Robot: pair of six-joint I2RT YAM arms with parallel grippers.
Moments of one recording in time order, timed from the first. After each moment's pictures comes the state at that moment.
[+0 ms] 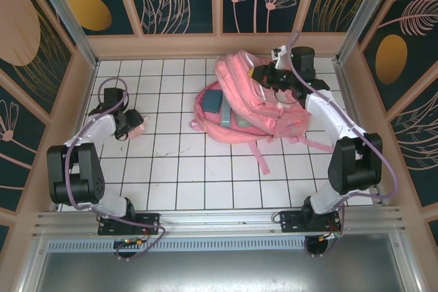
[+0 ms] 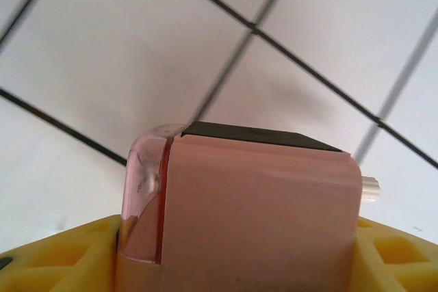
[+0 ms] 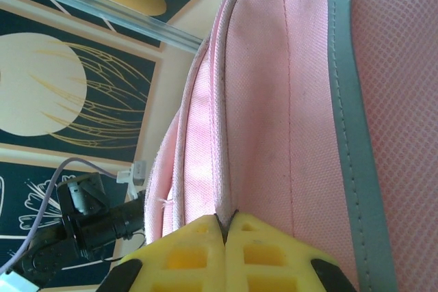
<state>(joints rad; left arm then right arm) 0.05 1.53 0.94 -0.50 0.00 -0.58 0.21 1.59 1.31 -0.18 -0.77 0.73</state>
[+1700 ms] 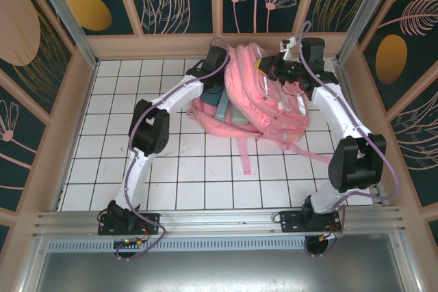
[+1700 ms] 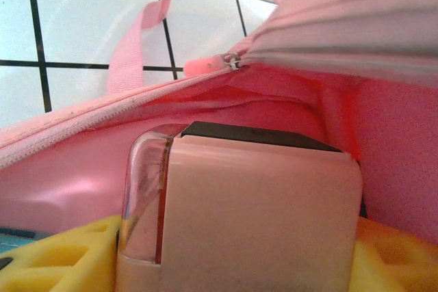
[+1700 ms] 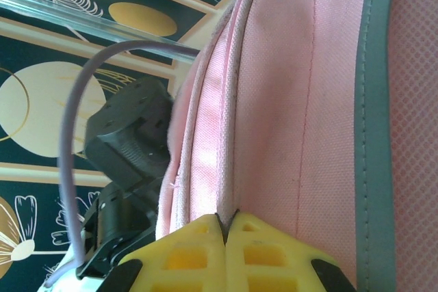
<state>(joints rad) -0.56 2.39 2.11 -0.35 0.22 -0.69 0.16 1.61 1.42 -0.28 -0.81 0.79</state>
